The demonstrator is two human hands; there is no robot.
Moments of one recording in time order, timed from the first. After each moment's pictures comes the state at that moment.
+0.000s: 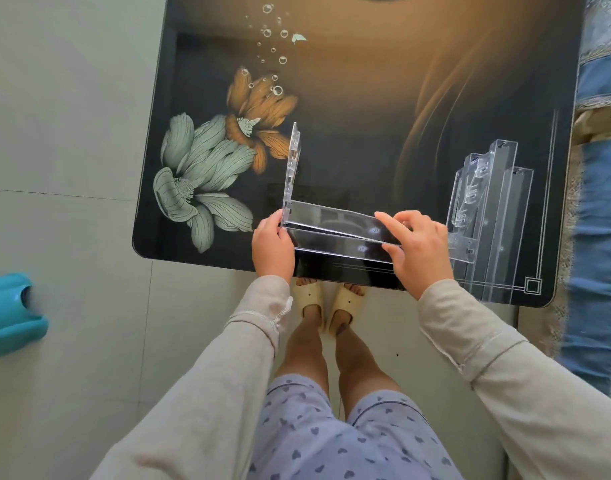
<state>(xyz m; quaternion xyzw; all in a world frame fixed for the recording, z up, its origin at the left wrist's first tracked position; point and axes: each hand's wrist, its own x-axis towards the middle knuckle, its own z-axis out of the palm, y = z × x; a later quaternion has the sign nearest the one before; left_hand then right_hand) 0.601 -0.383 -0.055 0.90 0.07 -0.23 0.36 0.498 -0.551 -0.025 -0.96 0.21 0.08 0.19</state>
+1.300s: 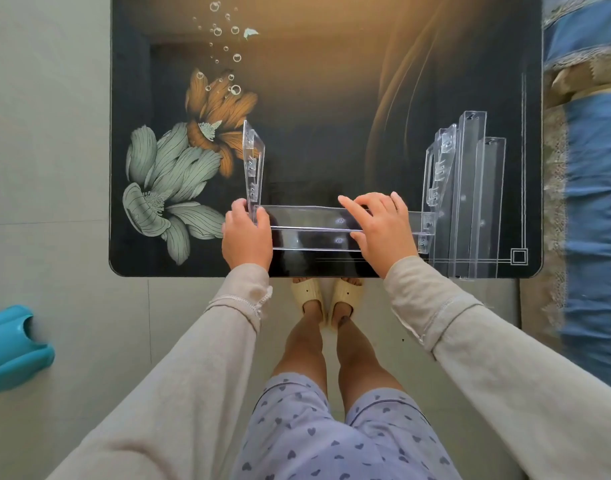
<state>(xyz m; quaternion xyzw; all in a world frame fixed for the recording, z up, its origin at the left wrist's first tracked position) 0.613 -0.398 -0.056 0.95 0.04 -0.20 0.25 0.503 -0.556 -0.045 -0.96 0.18 0.11 0.18</state>
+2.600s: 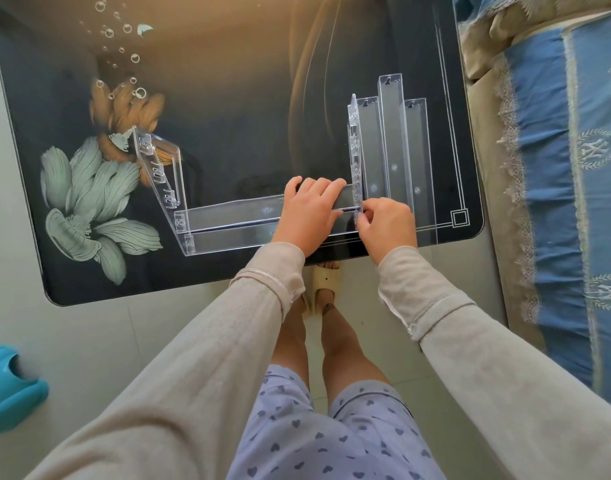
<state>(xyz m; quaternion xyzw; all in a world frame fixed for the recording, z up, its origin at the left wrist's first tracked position) 0.537 -0.531 -0.065 0.84 -0.48 -0.22 0.11 0.441 -0.613 -0.044 -0.84 0.46 0.10 0.28</state>
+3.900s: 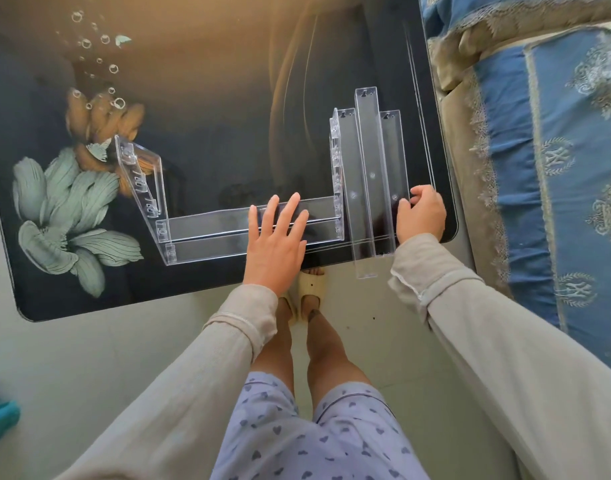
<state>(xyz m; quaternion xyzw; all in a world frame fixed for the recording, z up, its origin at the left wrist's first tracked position) 0.518 -0.491 -0.070 0.86 -0.47 -0.19 -0.04 0.410 -0.673 -0.061 -0.69 0.67 0.00 0.29</state>
